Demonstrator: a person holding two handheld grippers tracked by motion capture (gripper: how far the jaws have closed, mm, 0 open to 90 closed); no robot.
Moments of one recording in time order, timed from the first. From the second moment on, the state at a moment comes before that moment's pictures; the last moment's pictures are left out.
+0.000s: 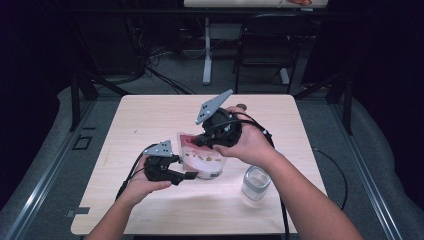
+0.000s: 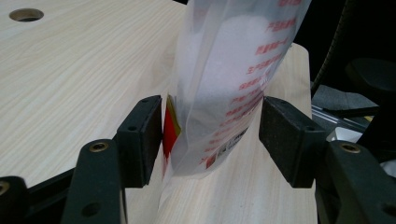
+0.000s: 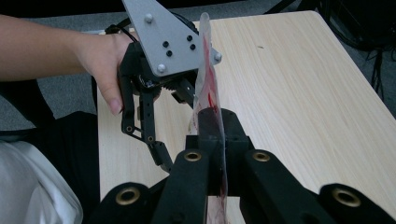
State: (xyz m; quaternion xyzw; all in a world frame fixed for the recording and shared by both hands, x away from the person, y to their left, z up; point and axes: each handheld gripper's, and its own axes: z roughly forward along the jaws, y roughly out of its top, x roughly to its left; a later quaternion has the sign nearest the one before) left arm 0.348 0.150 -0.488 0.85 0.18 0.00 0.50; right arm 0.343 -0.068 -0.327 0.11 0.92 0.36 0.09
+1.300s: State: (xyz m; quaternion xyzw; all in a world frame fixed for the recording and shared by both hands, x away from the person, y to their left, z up) left arm 0.351 0.141 -0.505 0.86 0.16 -0.03 0.49; right arm 0.340 -0.068 -0.328 0.09 0.92 0.36 0.08
